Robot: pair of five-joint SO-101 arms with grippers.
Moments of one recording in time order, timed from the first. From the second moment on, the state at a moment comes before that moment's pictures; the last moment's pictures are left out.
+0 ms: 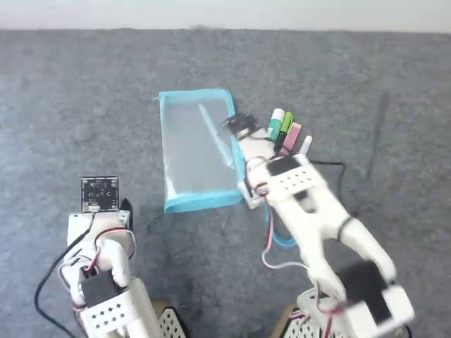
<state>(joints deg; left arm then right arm) -30.2 -103.1 97.0 59.7 -16.6 -26.3 -9.9 37.3 52.0 7.6</state>
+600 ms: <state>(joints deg) -7.0 -103.1 79.0 63.4 -16.0 -27.2 -29.3 23.7 73.1 9.8</state>
